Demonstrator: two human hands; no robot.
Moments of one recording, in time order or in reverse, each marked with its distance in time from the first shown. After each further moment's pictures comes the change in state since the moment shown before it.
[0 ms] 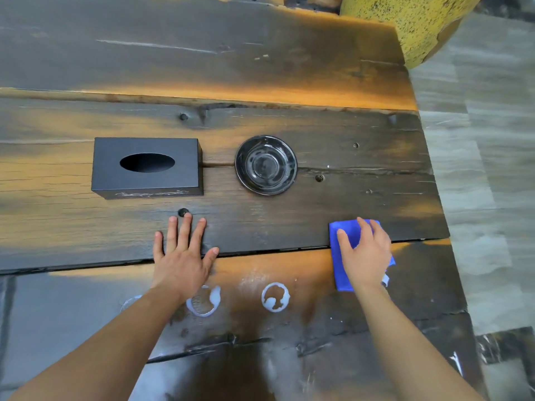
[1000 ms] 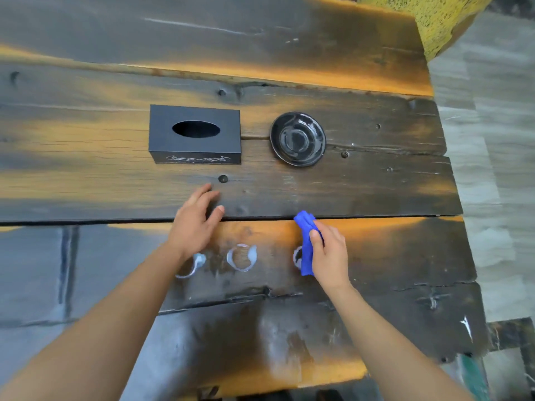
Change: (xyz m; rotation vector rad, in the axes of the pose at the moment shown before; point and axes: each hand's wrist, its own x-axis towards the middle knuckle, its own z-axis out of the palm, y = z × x) left_hand -0.023 -0.061 -0.040 -0.619 0.084 0.106; right_hand -0.142 -0.074 0.016 0.344 -0.243 -0.218
